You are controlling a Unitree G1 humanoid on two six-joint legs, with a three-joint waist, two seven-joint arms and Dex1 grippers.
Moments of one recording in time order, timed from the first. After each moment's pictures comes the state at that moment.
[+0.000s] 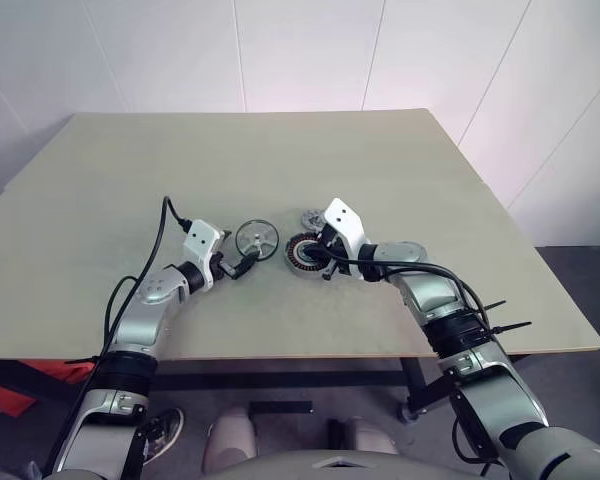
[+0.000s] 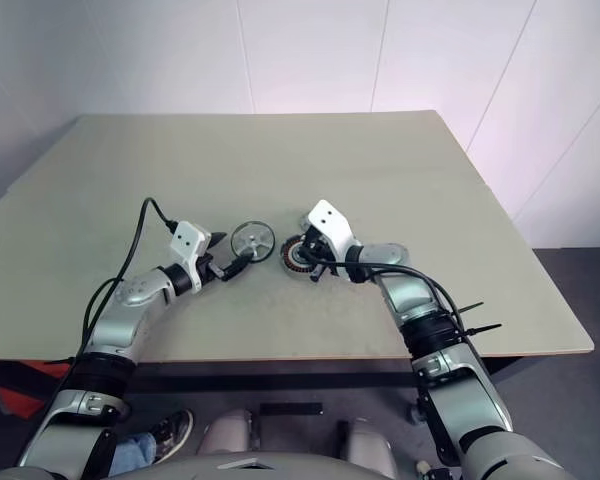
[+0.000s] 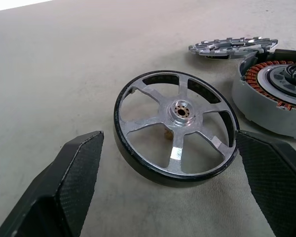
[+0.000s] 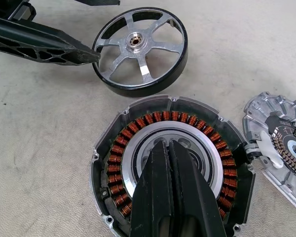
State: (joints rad) left arm -0.32 0.34 -0.01 0.28 -0.18 0.13 -0.65; right arm -0.55 -0.30 0.25 0.26 0.03 0.41 0.81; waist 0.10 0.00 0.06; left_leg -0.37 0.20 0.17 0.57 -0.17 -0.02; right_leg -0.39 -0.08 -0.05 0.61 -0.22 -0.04
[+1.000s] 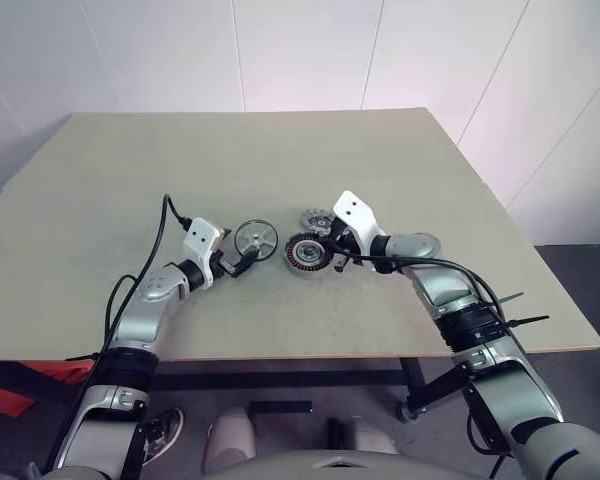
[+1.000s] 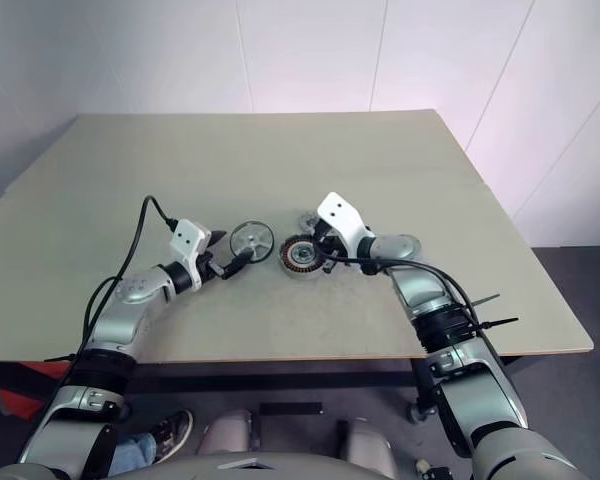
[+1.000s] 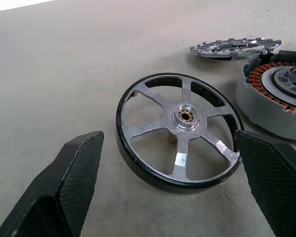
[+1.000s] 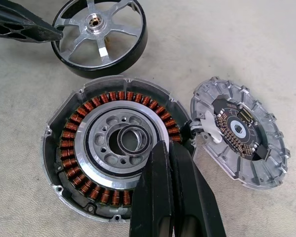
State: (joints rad) left arm -0.34 0.35 -0.01 0.30 -0.18 0.12 -0.65; right arm -0.58 -0.37 0.26 0.25 0.00 0.41 0.78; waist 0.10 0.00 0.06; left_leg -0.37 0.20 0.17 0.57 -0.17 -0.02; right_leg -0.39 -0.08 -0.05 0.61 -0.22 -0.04
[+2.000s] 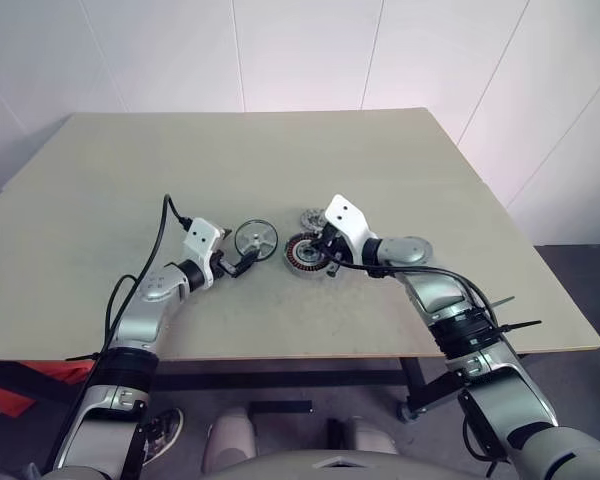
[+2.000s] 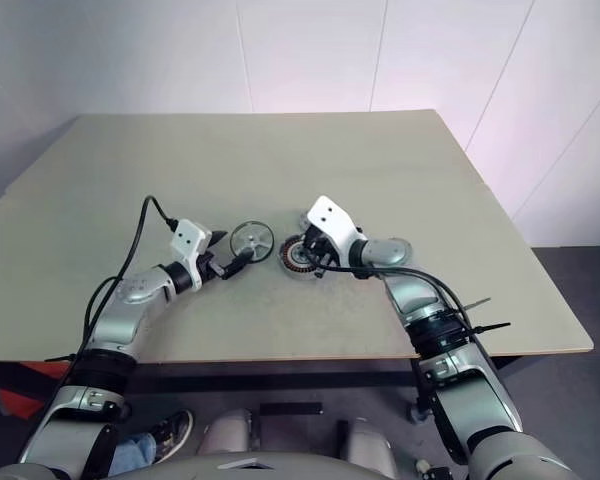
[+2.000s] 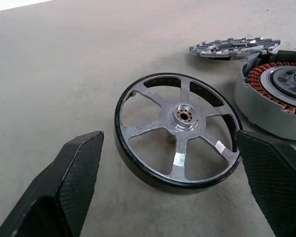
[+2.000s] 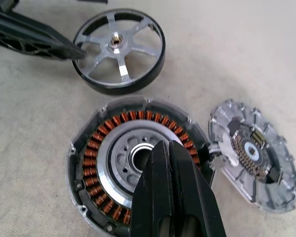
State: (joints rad) left arm -0.34 0.34 -0.01 0.30 -0.18 0.12 -0.65; right arm -0.56 -0.34 0.28 0.17 -0.02 0.40 0.76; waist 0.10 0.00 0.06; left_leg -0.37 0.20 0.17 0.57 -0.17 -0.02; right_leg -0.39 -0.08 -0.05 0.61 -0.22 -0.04
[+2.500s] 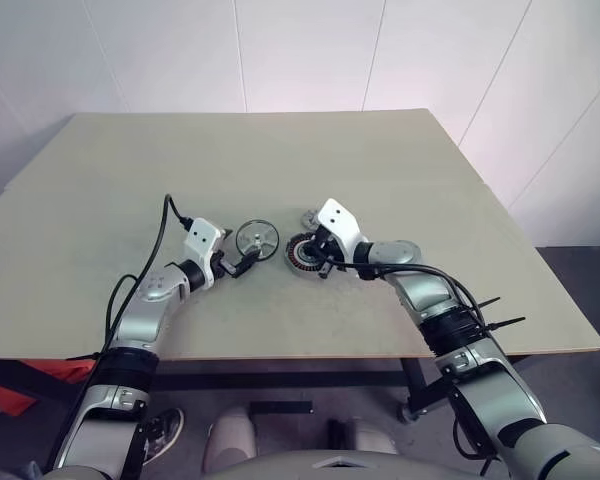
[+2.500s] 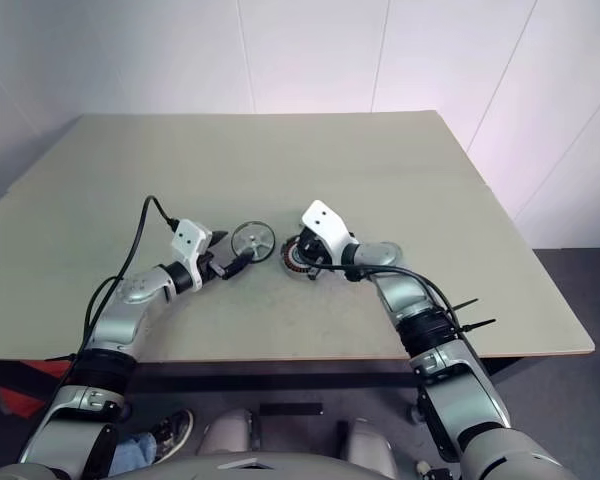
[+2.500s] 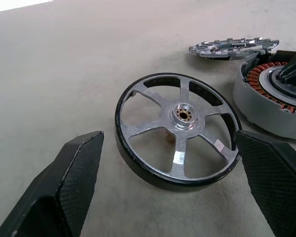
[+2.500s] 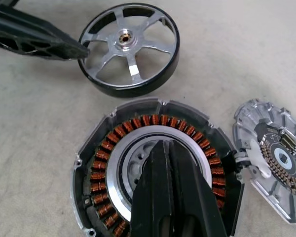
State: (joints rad) left arm -0.34 0.34 -0.01 0.30 -0.17 0.12 -0.66; right arm -0.57 -0.29 0.29 0.31 -0.01 0.34 0.76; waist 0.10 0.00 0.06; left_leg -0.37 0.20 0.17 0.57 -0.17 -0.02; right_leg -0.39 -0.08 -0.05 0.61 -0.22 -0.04
